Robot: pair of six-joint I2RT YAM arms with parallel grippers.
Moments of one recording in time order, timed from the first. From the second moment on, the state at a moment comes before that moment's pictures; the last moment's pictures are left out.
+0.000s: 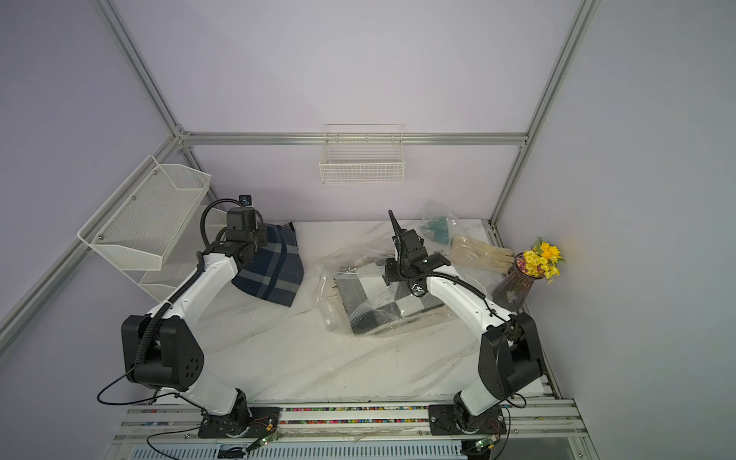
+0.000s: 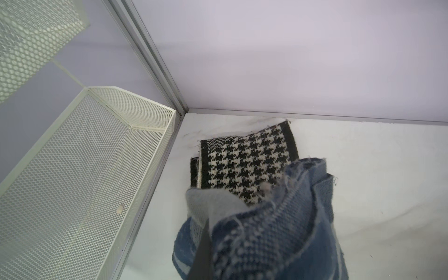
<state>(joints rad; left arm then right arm) -0.08 1.61 1.38 -0.30 -0.45 -0.02 0.43 1.57 1.27 -0.57 0.03 0.36</state>
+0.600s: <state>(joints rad) -0.03 1.65 1.38 -0.12 -0.37 -0.13 0.43 1.62 1.27 -0.55 0.03 0.35</state>
